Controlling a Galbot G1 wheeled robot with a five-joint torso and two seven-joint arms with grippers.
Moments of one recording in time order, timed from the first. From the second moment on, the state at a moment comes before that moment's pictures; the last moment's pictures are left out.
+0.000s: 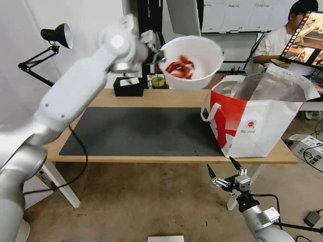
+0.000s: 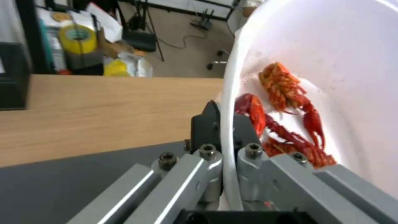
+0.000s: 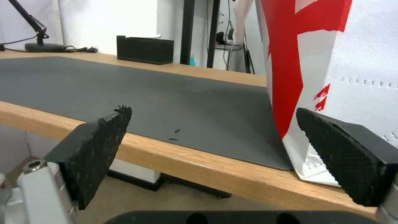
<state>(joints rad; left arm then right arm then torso) -0.28 -1.22 0.38 -1.42 -1.86 0.65 -0.80 -1.67 0.94 0.44 2.00 0.37 0.36 0.05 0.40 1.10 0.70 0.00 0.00</state>
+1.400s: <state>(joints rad) -0.21 -1.55 0.66 -1.28 -1.25 0.31 -0.57 -1.67 0.94 0.44 2.00 0.37 0.36 0.05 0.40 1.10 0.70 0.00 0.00</state>
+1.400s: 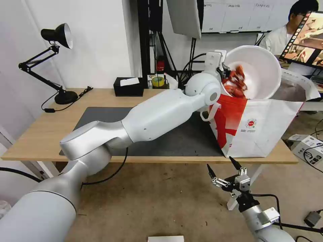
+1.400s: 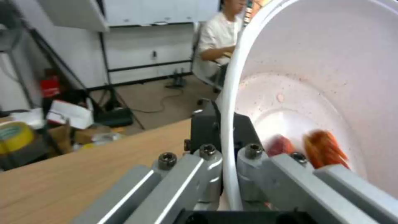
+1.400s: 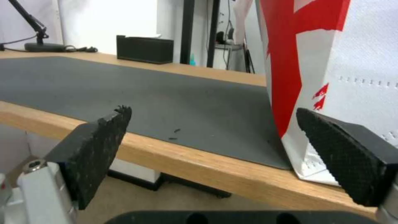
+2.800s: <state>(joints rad) -0.22 -1.36 0.68 -1.48 -1.32 0.24 -0.43 -1.67 0.94 0.44 2.00 0.37 0.36 0.05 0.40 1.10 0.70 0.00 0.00</state>
